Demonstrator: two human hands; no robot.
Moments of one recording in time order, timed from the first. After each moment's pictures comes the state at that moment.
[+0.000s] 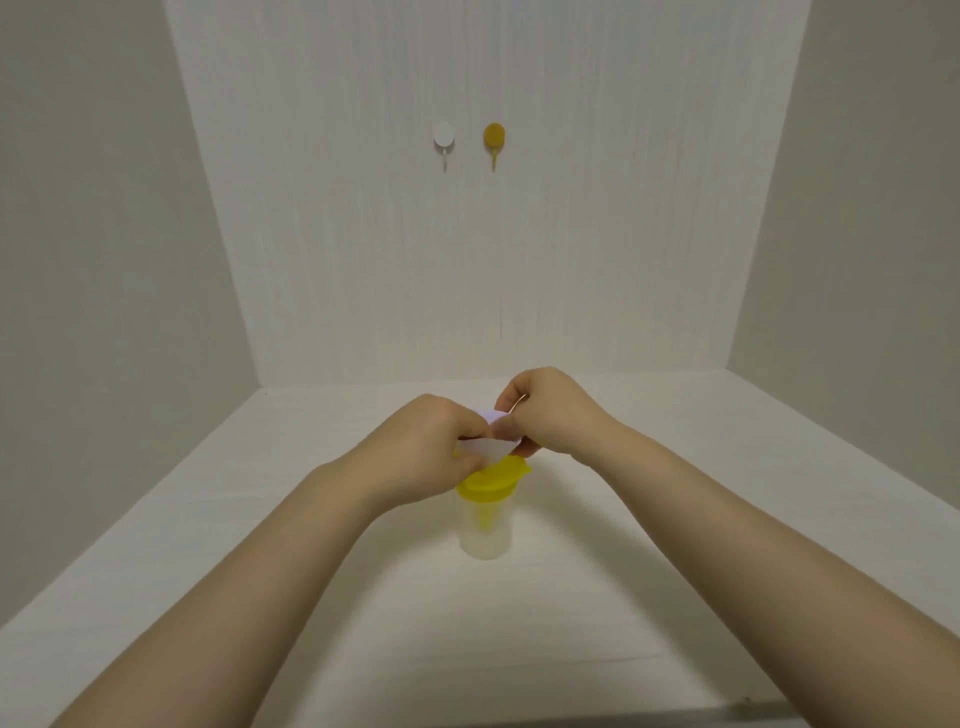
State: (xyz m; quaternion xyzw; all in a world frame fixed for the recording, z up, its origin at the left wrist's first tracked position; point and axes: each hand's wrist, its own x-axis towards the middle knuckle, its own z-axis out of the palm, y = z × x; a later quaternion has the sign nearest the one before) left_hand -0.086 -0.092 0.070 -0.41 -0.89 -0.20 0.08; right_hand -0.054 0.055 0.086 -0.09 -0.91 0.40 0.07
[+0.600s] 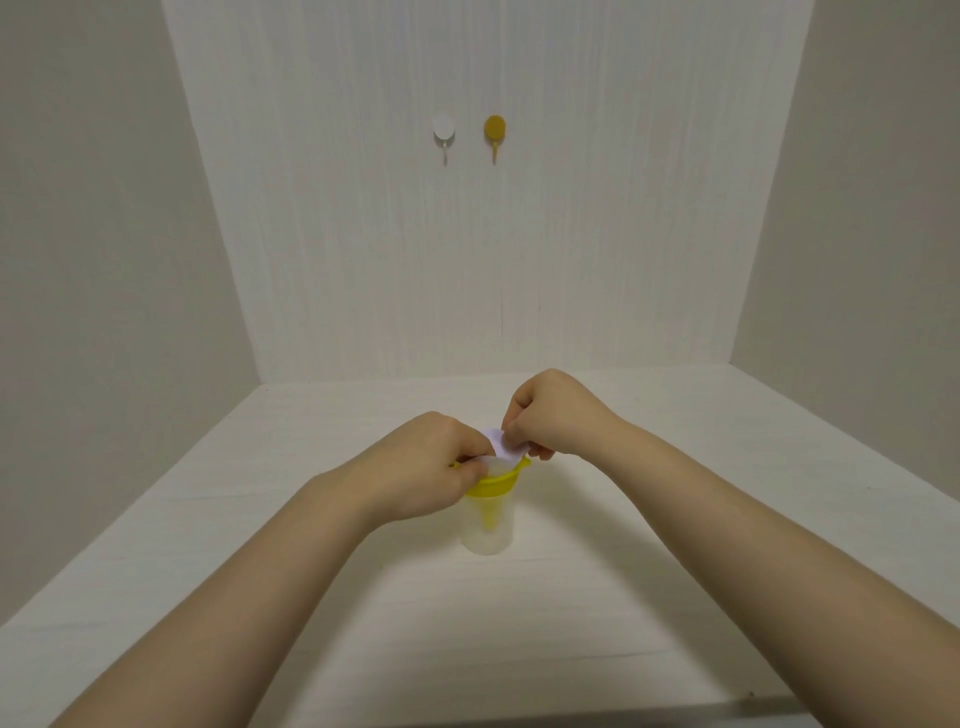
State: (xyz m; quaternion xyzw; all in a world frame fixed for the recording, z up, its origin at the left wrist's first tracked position) left_hand -0.085 -0.098 0.059 -0.43 -0.88 -0.18 0.02; right_hand -0.058 0.060 0.080 -0.10 -0.93 0.34 0.04
